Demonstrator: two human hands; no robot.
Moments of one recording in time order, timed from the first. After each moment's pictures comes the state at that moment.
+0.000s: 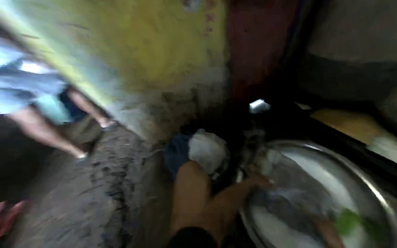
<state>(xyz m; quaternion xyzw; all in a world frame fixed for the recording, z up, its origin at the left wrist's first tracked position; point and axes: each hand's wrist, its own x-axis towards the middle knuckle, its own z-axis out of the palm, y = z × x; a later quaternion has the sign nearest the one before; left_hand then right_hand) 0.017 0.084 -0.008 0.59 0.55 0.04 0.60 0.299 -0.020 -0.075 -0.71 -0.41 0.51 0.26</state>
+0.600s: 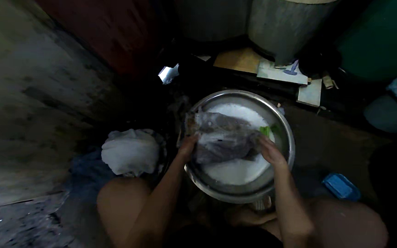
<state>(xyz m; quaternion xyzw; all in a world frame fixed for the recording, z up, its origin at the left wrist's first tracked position) 0.010 0.097 -0.035 0.46 0.62 0.18 0.61 0.340 -0.026 -0.067 -0.63 -0.24 0.56 0.49</state>
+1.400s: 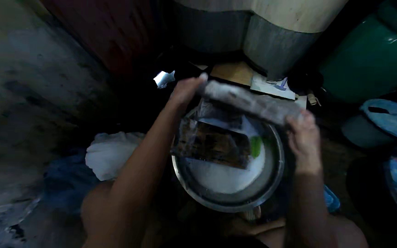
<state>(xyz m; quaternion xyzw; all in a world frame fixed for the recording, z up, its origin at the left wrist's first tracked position) 0.067 0.218 0.150 0.61 0.50 0.31 0.53 0.356 0.009 0.115 -0.66 -0.30 0.31 0.62</state>
